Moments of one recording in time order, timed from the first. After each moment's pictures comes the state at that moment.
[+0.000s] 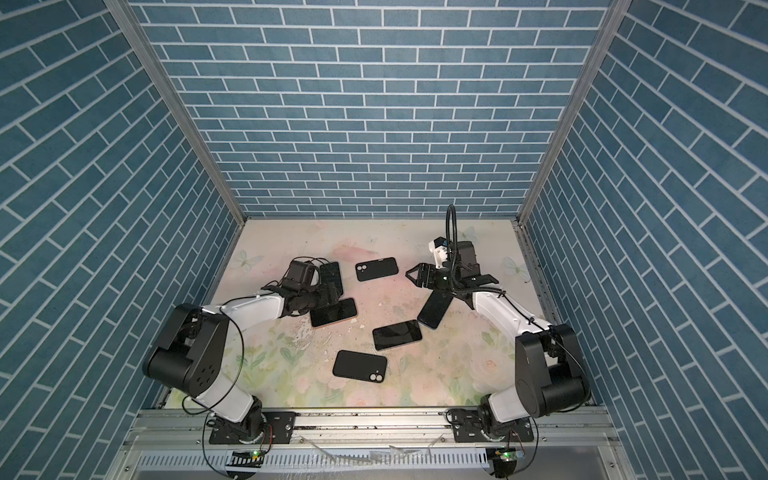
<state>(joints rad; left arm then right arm) -0.34 1.59 0.83 -0.19 0.10 -0.56 0.33 1.46 0.93 -0.16 -0.58 0.45</state>
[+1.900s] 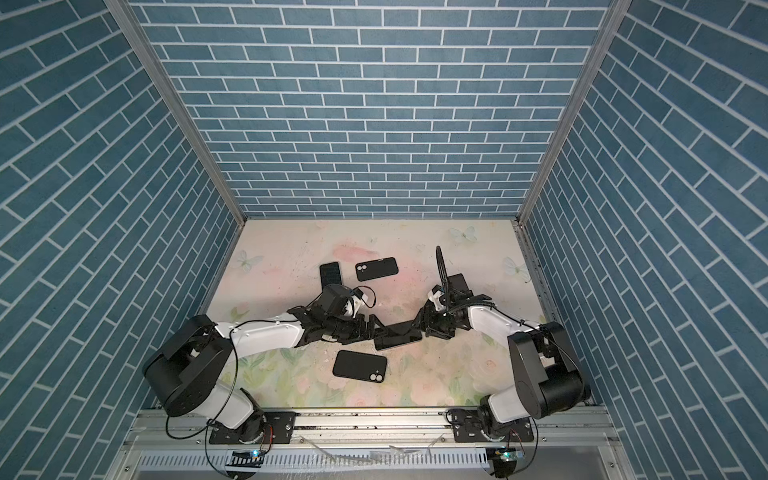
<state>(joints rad) -0.72 1.57 0.72 0.00 0.51 -0.81 0.38 1.48 0.71 -0.43 -0.61 0.48</state>
